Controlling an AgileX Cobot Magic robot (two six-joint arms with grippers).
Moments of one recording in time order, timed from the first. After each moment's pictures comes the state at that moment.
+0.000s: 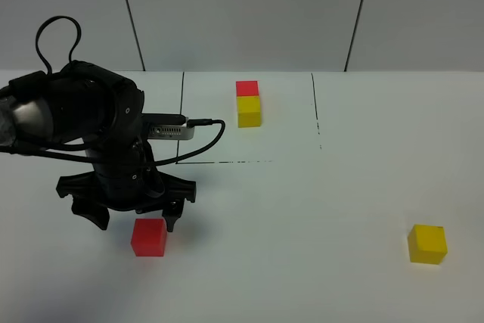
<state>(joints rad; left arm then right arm) -0.46 1.90 -1.27 0.06 0.94 -0.43 0.00 -0.01 -0.49 0.04 1.06 0.06</state>
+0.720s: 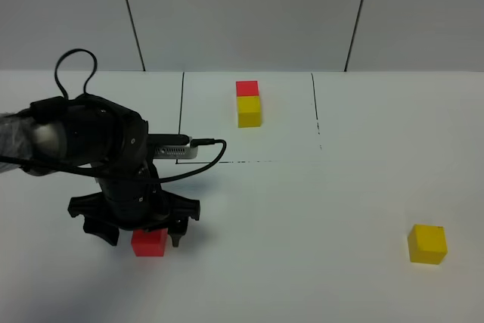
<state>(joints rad) -0.46 1.96 -1.17 0.04 0.77 -0.43 0.00 -0.01 -0.49 0.04 1.06 0.06</state>
